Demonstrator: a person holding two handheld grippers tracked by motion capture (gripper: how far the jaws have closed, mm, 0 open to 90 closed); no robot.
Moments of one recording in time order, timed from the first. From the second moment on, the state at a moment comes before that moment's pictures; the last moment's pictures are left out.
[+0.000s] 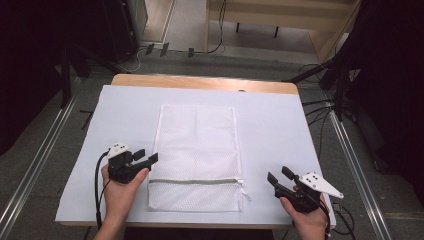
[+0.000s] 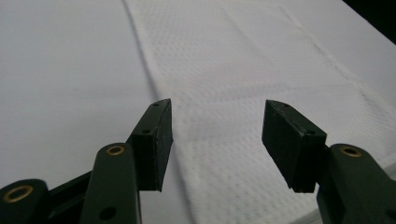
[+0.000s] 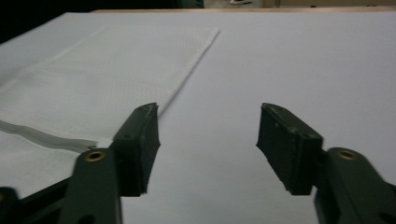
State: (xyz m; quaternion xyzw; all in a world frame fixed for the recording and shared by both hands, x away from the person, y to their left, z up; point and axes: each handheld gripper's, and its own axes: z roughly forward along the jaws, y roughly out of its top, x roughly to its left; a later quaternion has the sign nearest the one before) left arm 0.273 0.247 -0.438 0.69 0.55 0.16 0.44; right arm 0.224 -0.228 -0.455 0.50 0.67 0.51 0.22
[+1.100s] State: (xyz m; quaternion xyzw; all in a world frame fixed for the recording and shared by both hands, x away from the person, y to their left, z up) left arm 0.259 0.142 -0.445 0.77 0.44 0.05 0.46; right arm 0.228 -0.172 -0.475 0.56 0.71 0.43 0.02
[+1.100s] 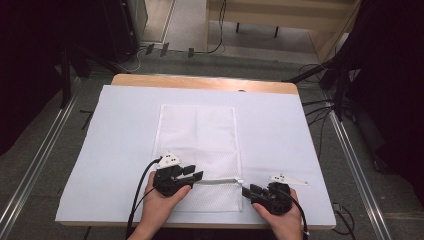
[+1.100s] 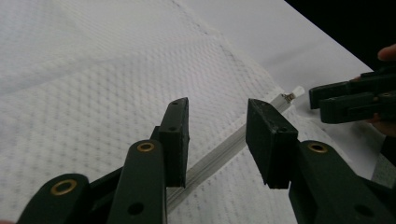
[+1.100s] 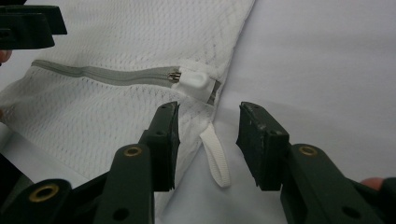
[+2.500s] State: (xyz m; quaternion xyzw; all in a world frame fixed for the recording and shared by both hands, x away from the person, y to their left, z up) left arm 0.279 0.062 -0.435 0.78 0.42 -0.02 0.45; right arm 0.206 -0.128 -0.464 0.49 0.74 0.42 0.18
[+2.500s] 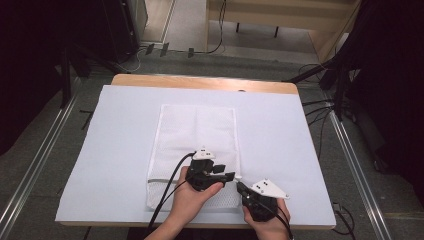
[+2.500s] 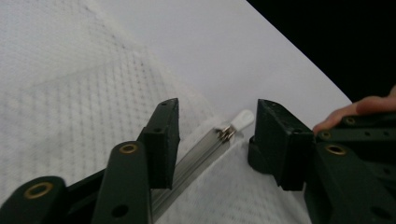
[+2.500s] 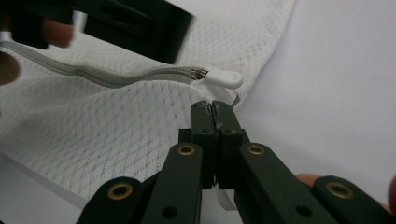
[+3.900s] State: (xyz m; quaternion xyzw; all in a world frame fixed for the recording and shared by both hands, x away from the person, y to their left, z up) left arm 0.289 0.052 -0.425 0.81 0.41 -0.03 0.42; right arm 0.201 -0.121 -0.458 0.45 0.75 0.44 0.20
